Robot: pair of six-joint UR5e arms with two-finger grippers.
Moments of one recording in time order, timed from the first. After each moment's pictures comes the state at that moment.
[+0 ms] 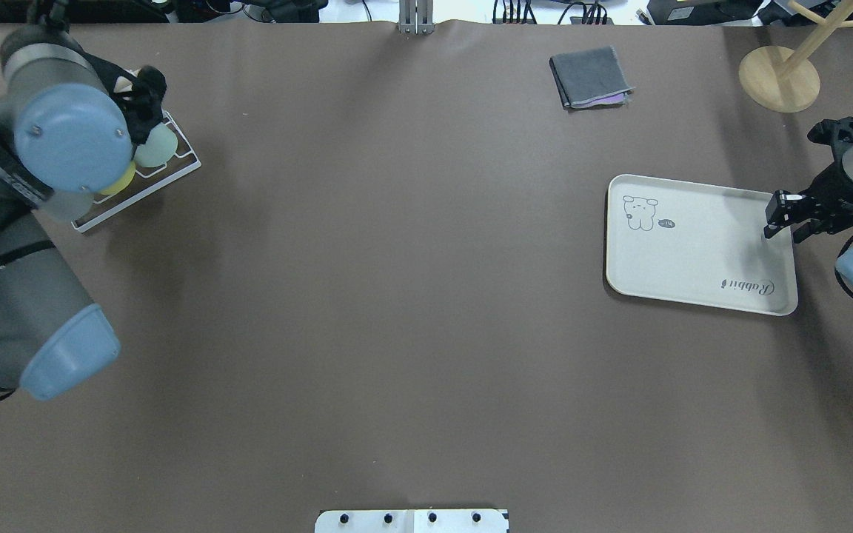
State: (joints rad) left arm -0.73 -1.99 -1.97 -1.27 -0.85 0.88; right arm 1.11 -1.40 1.35 -1.17 2.32 0.74
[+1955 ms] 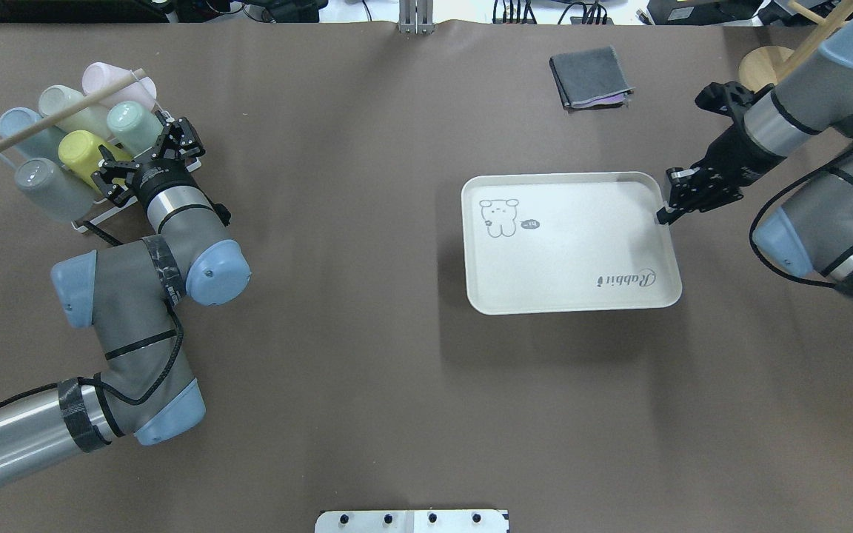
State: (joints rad) left arm -0.54 -2.01 -1.56 -1.42 -0.58 1.09; right arm 0.99 -1.22 1.50 -1.18 2.55 0.81
